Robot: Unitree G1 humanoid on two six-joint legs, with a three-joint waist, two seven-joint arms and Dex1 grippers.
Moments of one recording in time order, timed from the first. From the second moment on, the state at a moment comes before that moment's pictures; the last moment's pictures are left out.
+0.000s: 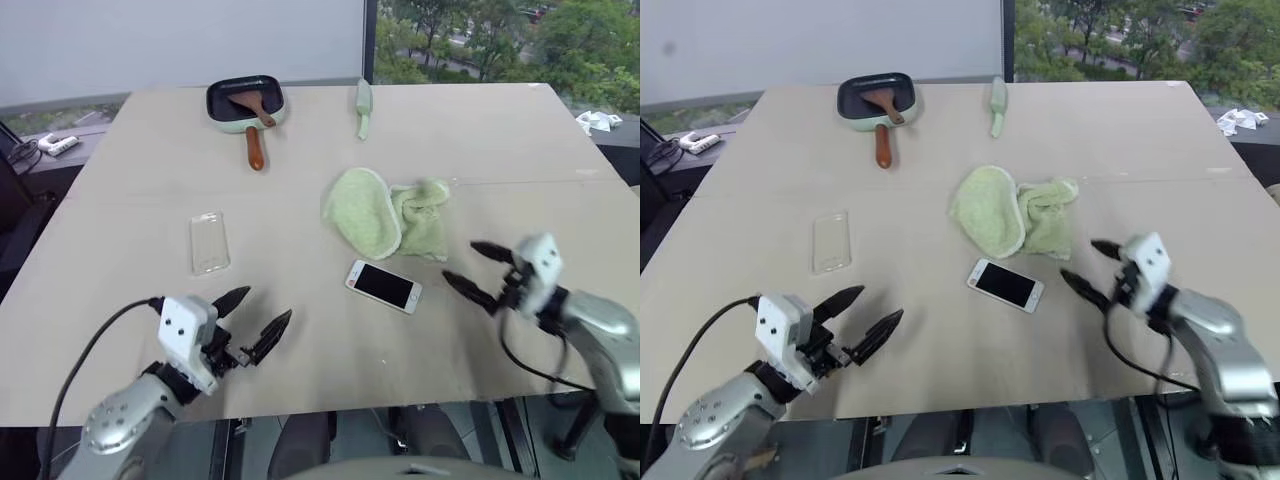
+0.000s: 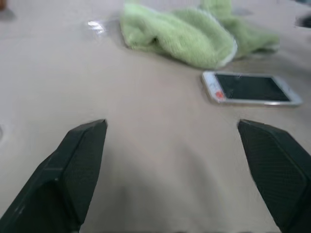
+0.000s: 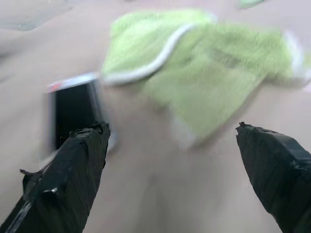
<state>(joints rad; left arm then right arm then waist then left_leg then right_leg) 0.42 0.53 0.28 -0.71 -0.56 0.42 -0.58 -0.15 -0.51 -0.07 -0.20 0.33 0.35 0.67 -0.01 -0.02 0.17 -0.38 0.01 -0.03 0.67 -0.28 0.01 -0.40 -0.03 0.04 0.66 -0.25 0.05</state>
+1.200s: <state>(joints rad) 0.24 0.76 0.34 -0.71 -0.76 0.58 -0.75 -0.83 -0.50 -0.26 0.72 0.05 0.32 -0.08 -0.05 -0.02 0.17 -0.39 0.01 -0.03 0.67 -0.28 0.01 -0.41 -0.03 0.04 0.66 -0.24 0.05</state>
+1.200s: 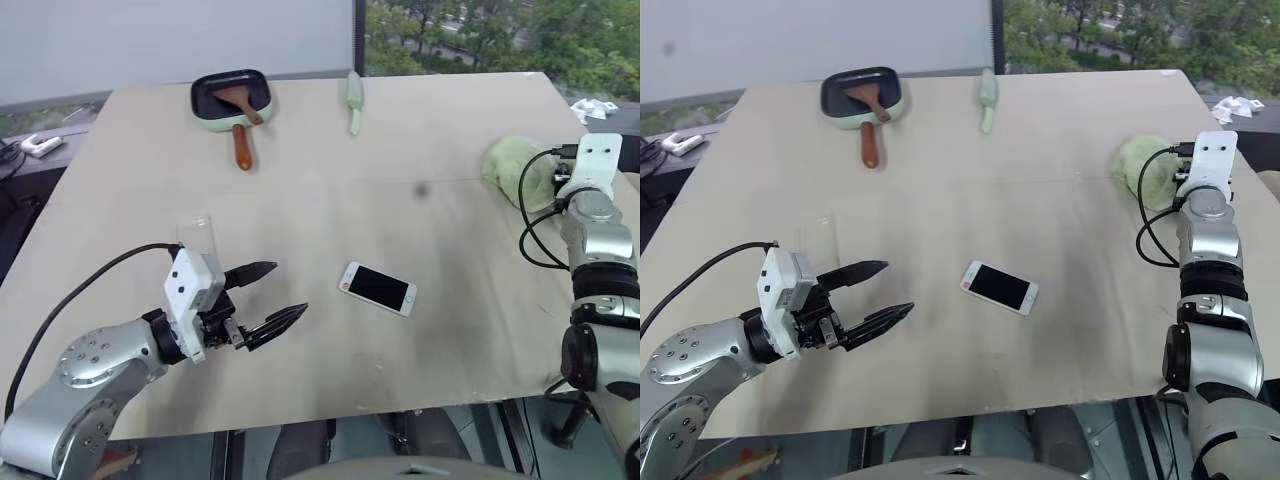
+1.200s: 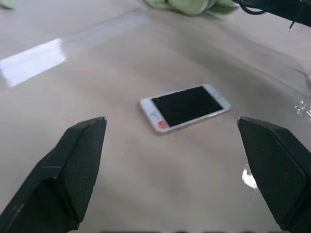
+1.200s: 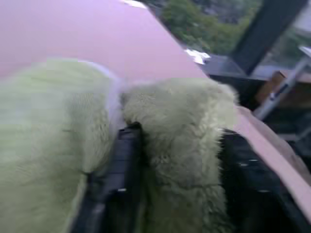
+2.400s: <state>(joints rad) 0.21 0.90 0.47 -0.21 -0.52 0.33 -0.99 -0.45 -0.54 0.02 -0.19 0.58 0.52 0.82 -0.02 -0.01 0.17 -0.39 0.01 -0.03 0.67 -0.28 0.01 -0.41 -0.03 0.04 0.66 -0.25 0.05</state>
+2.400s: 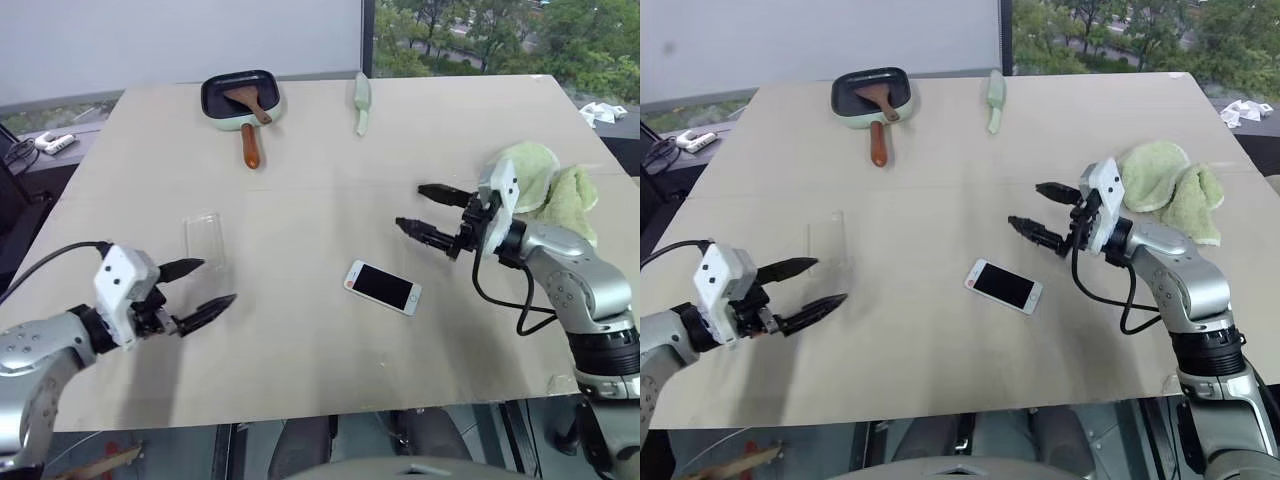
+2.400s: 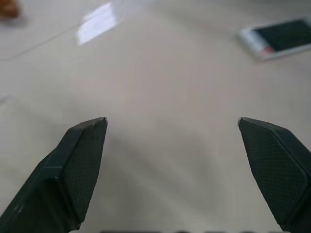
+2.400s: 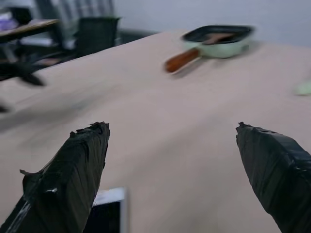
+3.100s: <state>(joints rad) -0.24 0.87 0.19 0.41 -0.29 0.16 -1.09 -0.33 -0.61 0.06 -0.35 0.56 0.52 0.94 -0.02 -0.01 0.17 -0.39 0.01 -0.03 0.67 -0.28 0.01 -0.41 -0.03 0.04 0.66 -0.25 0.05</state>
